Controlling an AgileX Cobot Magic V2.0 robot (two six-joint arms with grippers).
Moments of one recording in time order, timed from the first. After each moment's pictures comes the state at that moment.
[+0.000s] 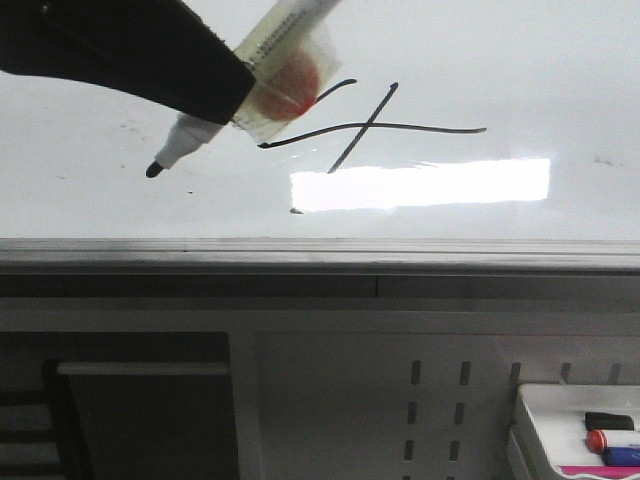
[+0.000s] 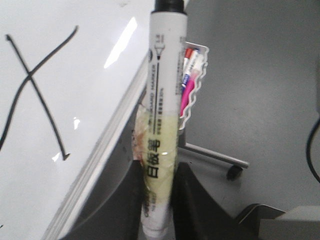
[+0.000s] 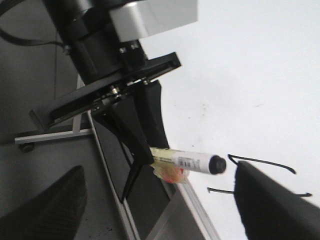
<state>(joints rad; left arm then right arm) -0.68 1.13 -0.79 -0.88 0.55 1.18 1.07 0.77 -0.77 -0.33 0.40 -0.05</state>
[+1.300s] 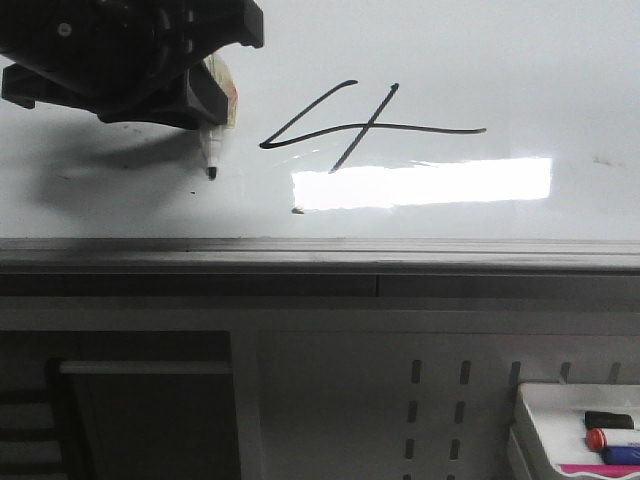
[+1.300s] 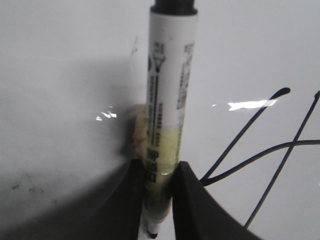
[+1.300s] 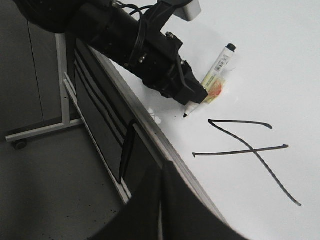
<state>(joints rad) -0.68 1.46 -0.85 -1.57 -0.16 1.13 1.02 0.71 -0.77 -0.33 0.52 0.03</state>
